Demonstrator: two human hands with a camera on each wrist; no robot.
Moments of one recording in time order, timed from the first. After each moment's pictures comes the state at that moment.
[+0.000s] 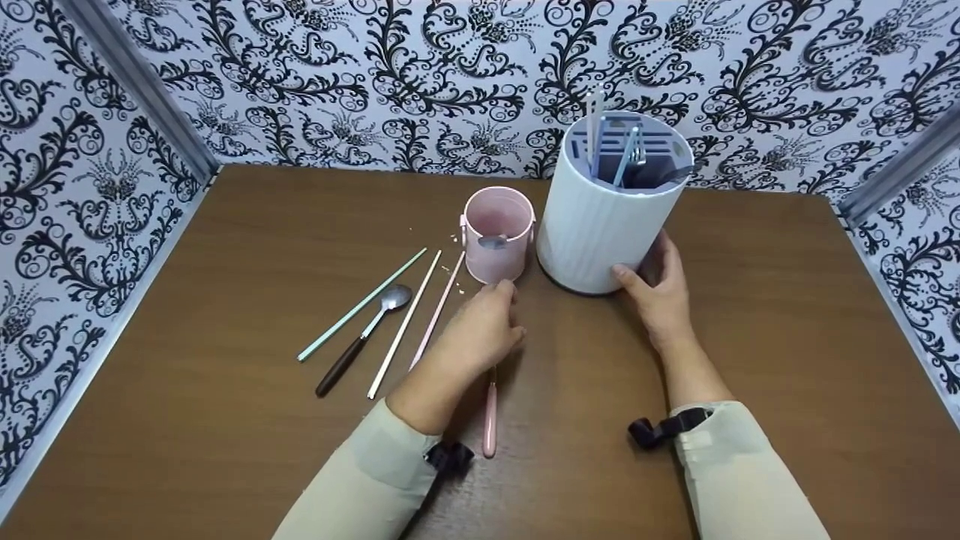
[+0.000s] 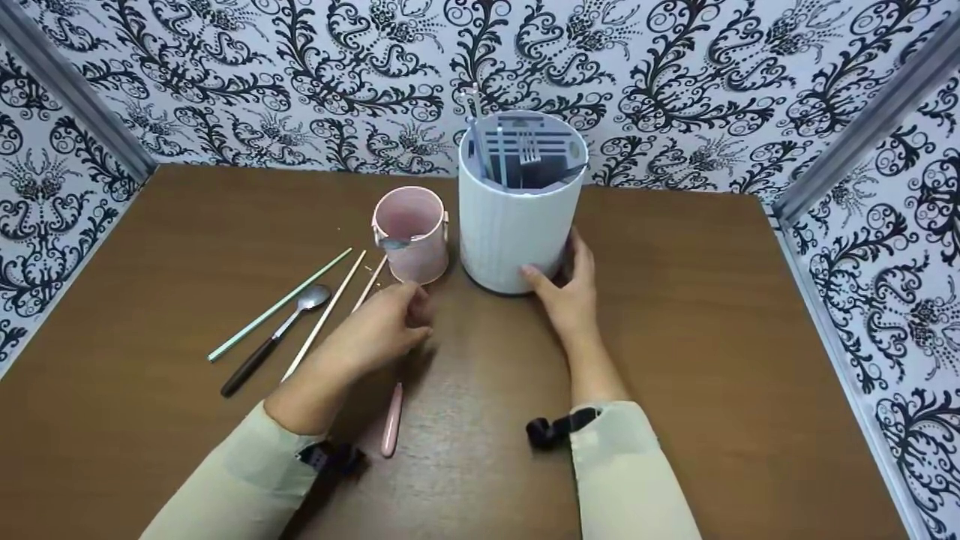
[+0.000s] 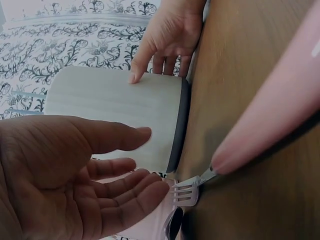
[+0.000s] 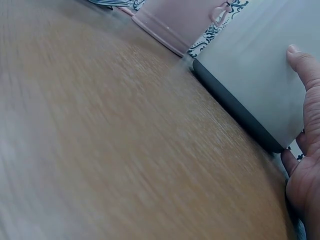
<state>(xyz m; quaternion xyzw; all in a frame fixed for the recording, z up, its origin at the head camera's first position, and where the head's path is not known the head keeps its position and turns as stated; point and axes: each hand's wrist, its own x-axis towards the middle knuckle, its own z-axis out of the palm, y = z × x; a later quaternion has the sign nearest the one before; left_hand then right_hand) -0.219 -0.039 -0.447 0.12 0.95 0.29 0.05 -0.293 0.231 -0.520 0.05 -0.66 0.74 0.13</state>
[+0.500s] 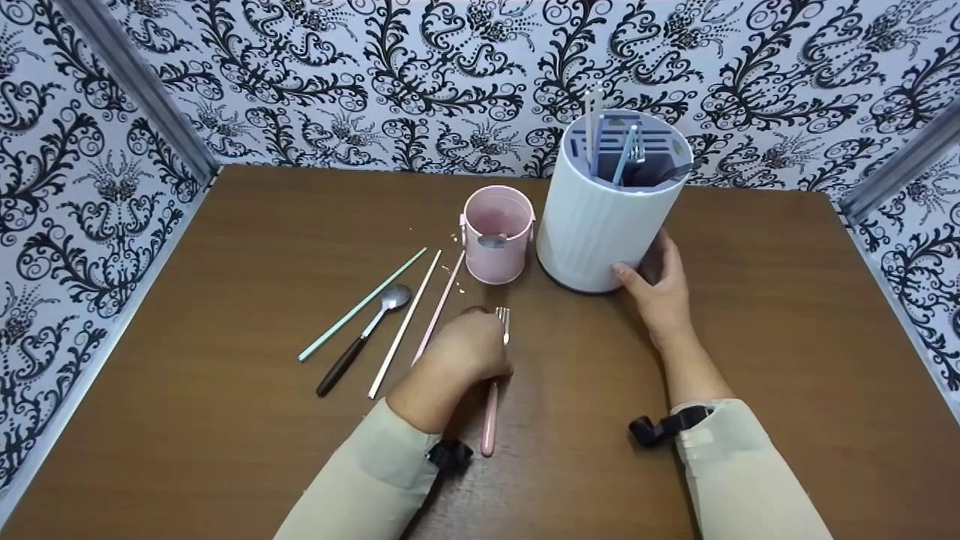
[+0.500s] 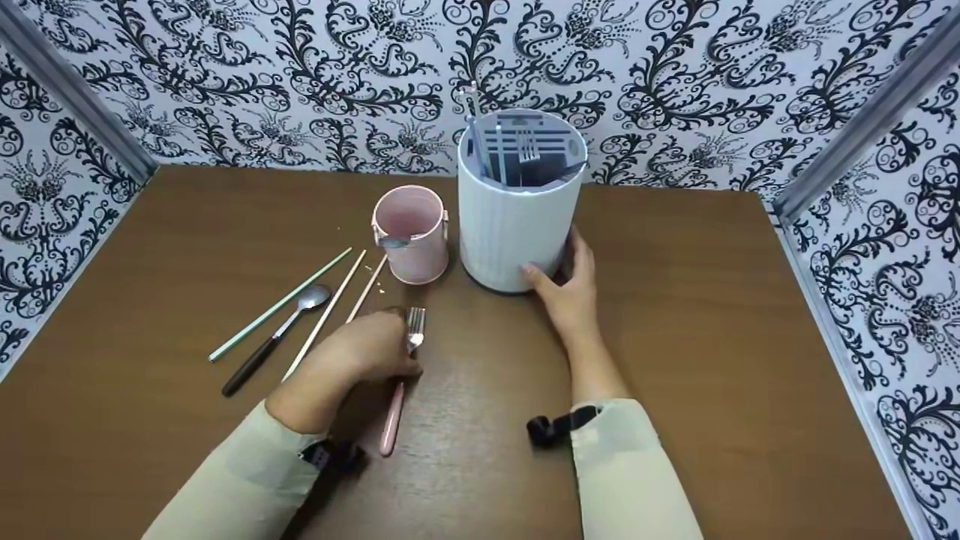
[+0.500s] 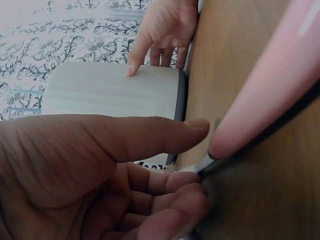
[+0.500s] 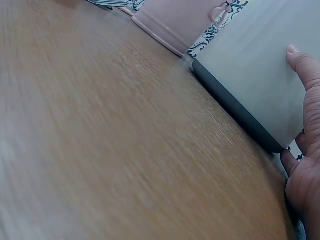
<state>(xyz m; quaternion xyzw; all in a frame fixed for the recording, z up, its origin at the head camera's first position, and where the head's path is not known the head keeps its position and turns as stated) -0.211 -0.046 -0.448 0.12 0.97 0.12 0.15 -0.293 0.230 -0.519 0.04 -0.67 0.73 0.13</state>
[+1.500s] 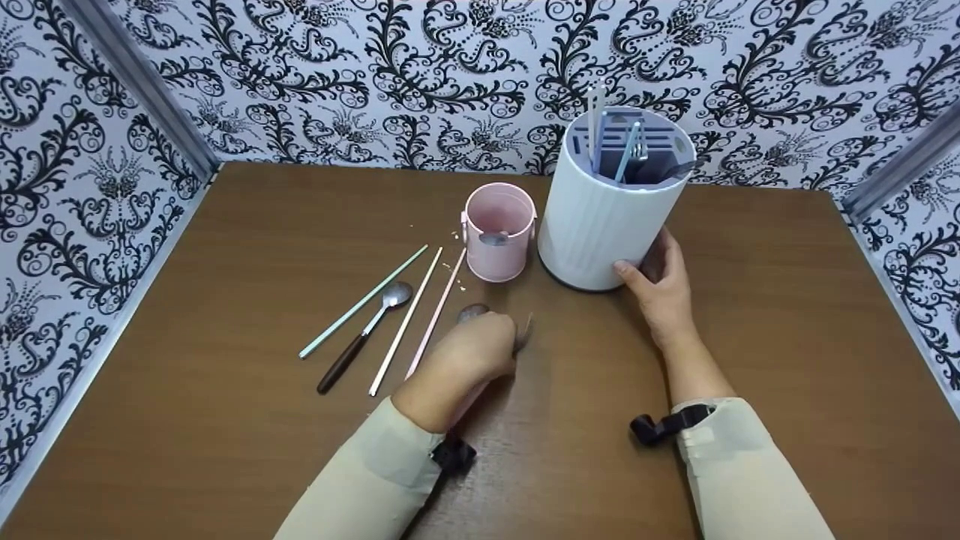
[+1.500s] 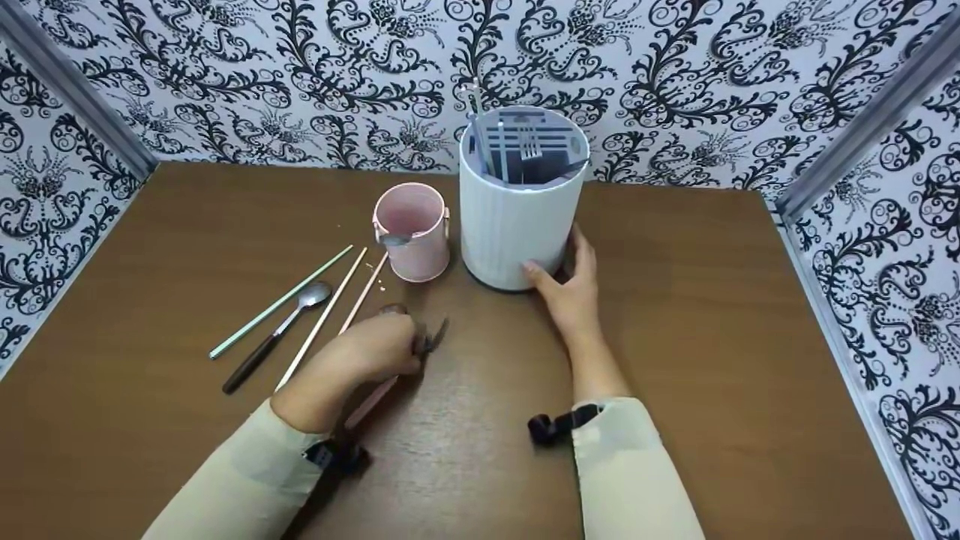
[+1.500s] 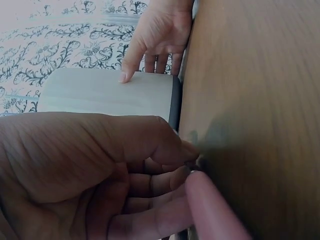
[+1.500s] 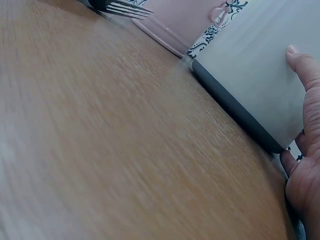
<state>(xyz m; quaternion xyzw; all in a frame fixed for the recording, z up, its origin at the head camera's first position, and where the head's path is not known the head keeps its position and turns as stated) -0.211 -0.040 -0.452 0.18 0.96 0.14 0.15 -0.292 0.231 -0.519 0.05 -0.66 0.74 0.12</state>
